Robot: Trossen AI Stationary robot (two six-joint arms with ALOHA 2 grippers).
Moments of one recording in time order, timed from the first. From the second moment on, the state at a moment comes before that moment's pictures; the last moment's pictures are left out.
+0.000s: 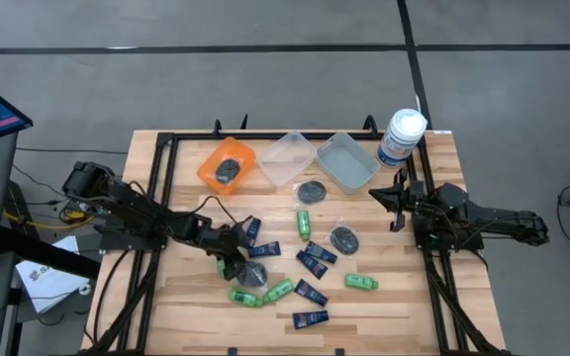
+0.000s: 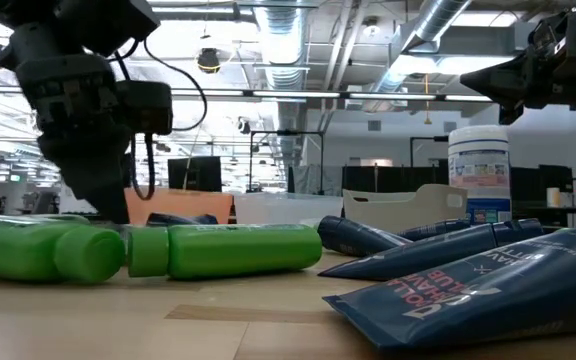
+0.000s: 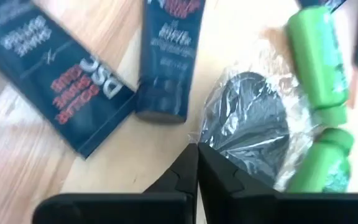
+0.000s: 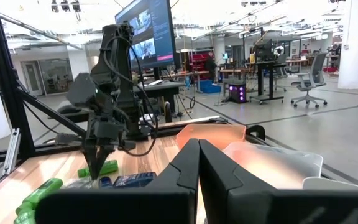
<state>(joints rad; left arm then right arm) -0.28 1.45 0.55 -0.05 -0.03 -0.74 -0.12 0.01 0.01 0.13 0.11 0.08</state>
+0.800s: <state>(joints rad) -0.03 0.96 0.56 -0.07 -0.34 -0.61 -0.12 0.01 0.01 0.12 0.16 0.07</state>
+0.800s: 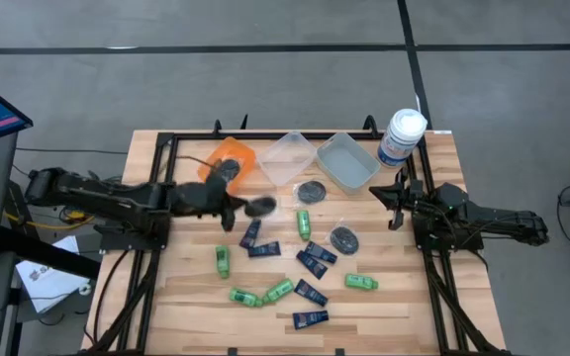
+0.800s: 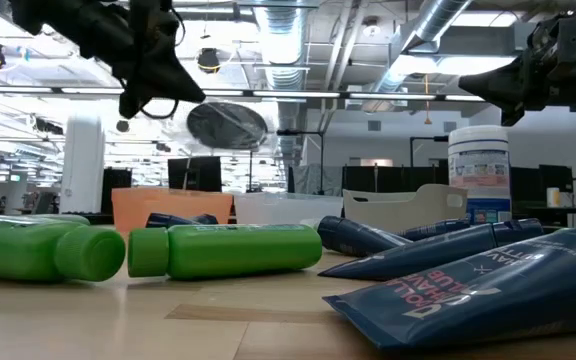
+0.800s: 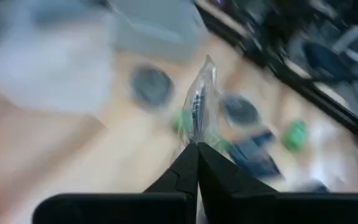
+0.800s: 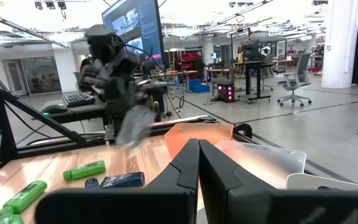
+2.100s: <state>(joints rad) 0.55 0.89 0.39 -0.09 -0.37 -0.44 -0.12 0.01 0.01 0.12 0.16 0.07</state>
